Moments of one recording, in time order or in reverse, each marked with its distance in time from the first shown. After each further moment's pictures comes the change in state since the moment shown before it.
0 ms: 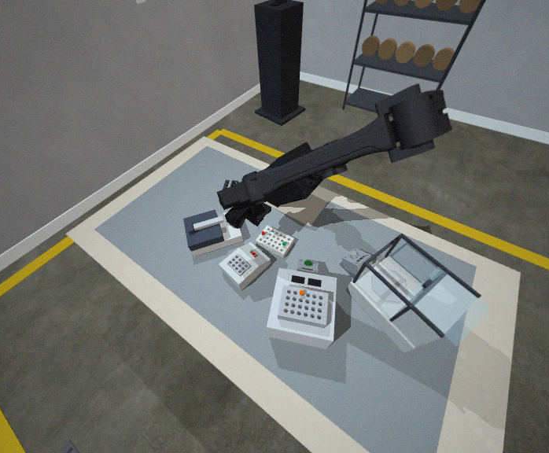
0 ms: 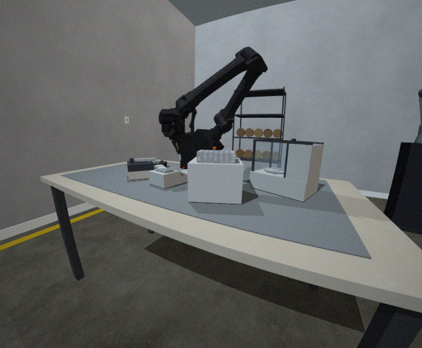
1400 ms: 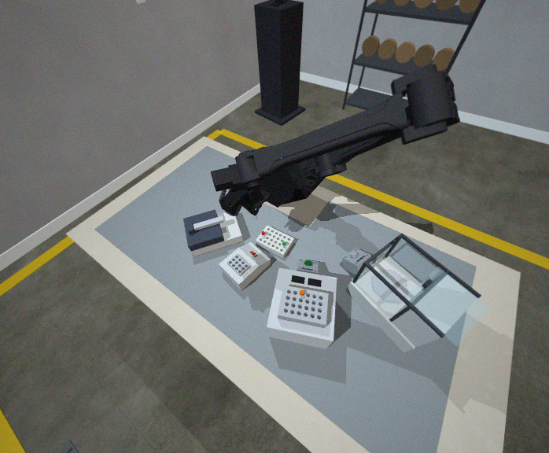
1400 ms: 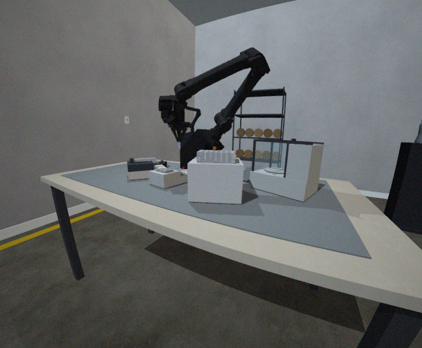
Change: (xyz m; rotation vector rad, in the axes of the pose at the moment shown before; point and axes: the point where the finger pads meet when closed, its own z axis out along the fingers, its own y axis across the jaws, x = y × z) arm -0.002 -0.001 -0.063 0.001 -0.004 -0.002
